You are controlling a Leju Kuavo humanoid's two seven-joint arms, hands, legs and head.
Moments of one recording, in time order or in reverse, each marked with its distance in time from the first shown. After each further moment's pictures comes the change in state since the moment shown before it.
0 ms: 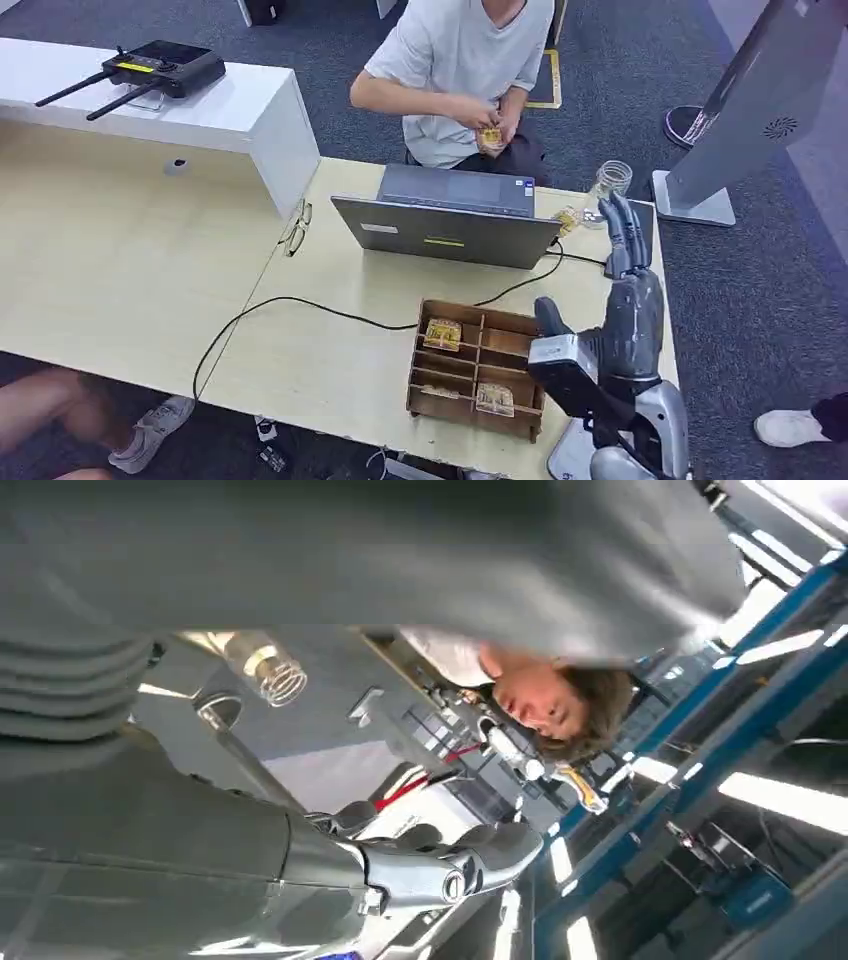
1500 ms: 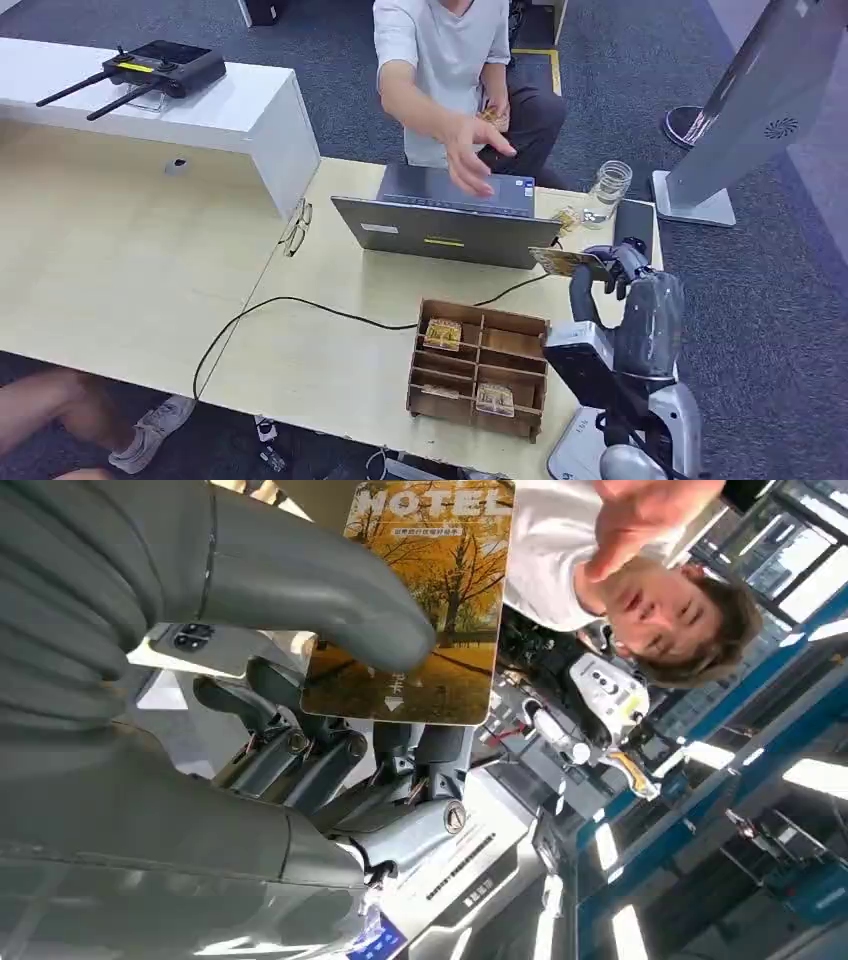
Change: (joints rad) left arm -0.006 -0.005 0.038 0.000 -0.037 -0.003 0.001; right arm -0.017 0.000 -0.051 0.036 0.034 0.003 0.066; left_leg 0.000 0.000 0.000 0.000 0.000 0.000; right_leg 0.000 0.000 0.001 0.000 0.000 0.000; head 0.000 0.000
